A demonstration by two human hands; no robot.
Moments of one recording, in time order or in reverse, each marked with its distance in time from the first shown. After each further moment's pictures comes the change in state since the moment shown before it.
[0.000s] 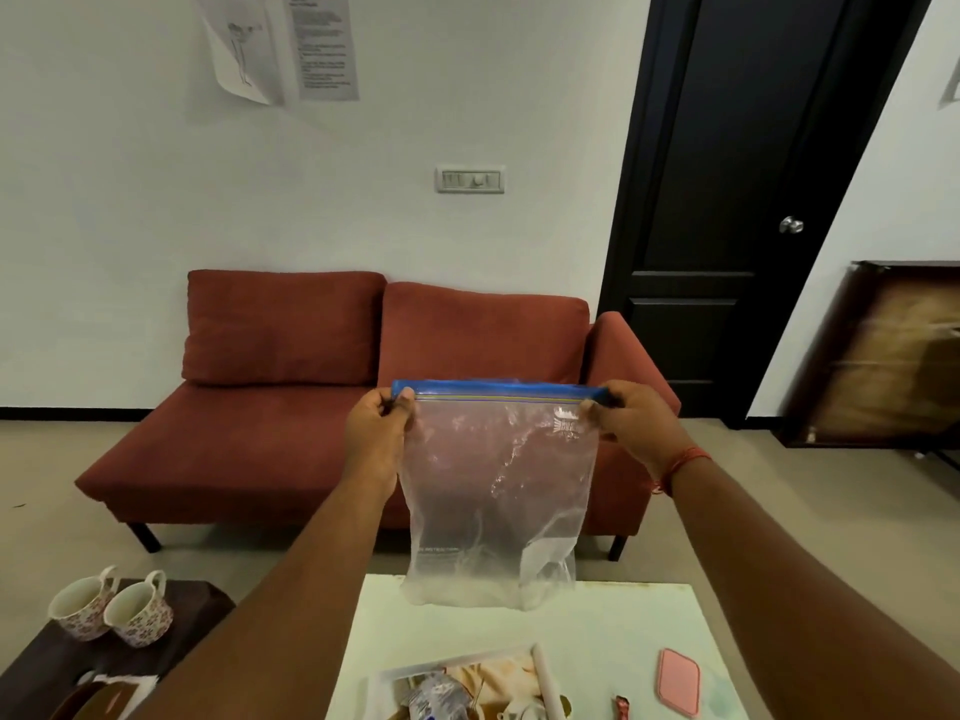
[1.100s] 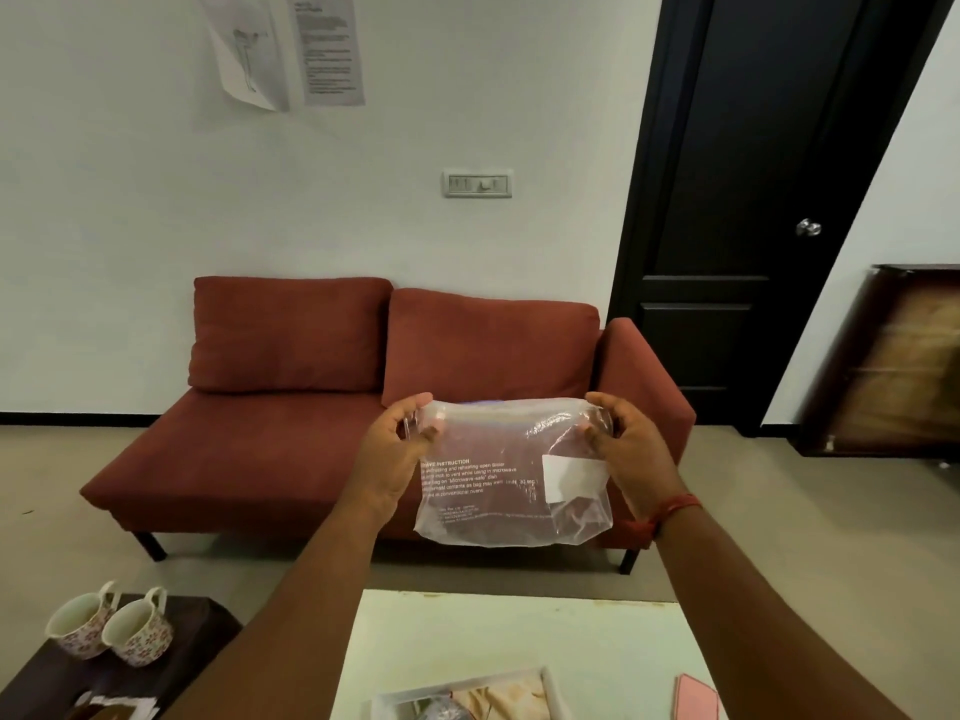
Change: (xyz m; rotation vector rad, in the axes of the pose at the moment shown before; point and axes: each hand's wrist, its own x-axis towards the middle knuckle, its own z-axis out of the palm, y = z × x) left_hand 0.011 -0.004 0.001 0.022 -0.282 0.040; right_hand 0.008 0.016 0.034 0.351 0.089 0.033
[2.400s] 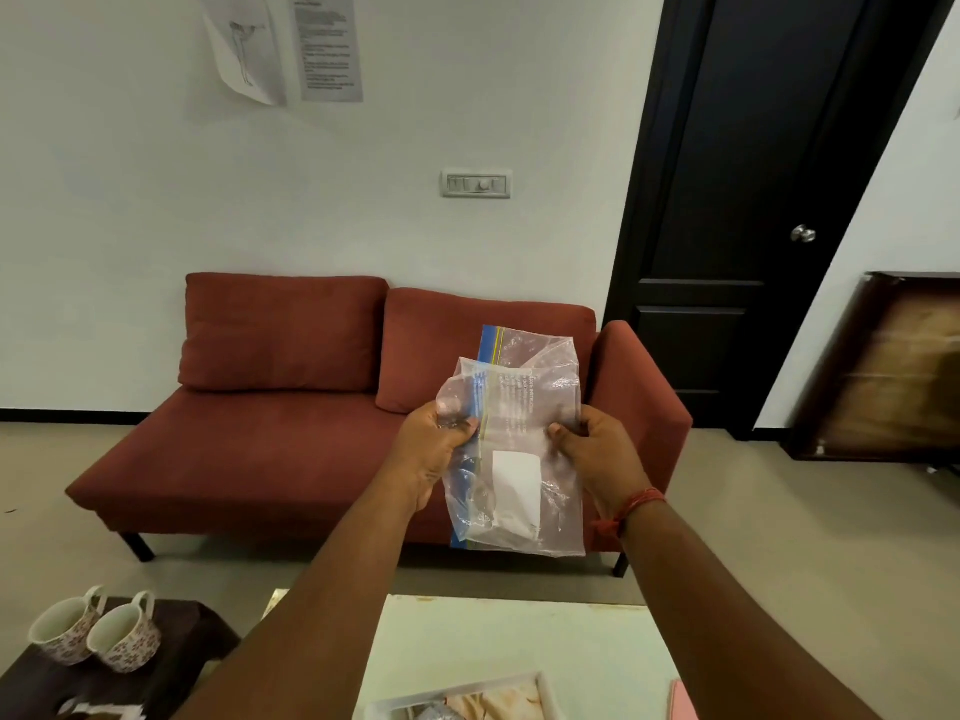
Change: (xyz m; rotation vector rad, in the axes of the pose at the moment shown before) left_hand 0.012 0.019 0.039 -0.110 -0.093 -0.222; right_hand -0.007 -0.024 0.043 0.013 -0.002 0.062
